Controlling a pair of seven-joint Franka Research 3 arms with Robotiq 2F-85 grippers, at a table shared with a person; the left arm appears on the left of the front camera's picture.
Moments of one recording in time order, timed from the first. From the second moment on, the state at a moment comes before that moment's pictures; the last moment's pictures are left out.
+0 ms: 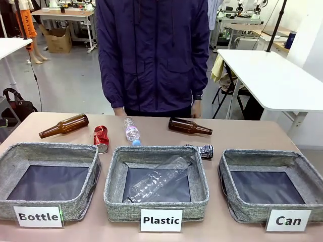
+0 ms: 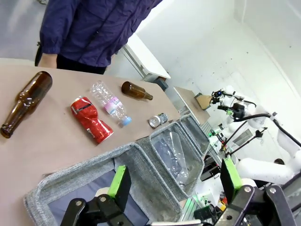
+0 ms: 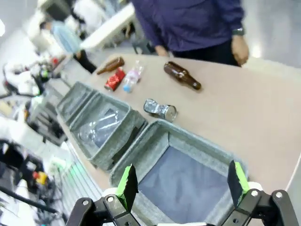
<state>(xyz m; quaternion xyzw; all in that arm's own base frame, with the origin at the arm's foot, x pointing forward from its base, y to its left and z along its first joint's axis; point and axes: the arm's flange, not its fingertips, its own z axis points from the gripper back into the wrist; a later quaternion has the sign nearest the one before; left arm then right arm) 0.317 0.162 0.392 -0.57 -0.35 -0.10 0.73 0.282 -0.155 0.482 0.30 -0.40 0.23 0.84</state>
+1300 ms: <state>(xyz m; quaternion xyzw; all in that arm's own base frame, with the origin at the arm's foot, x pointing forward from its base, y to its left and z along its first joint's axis) 0.317 0.163 0.392 -0.57 -0.35 -0.10 0.73 0.477 0.179 0.415 0.02 -0.20 0.68 0.70</state>
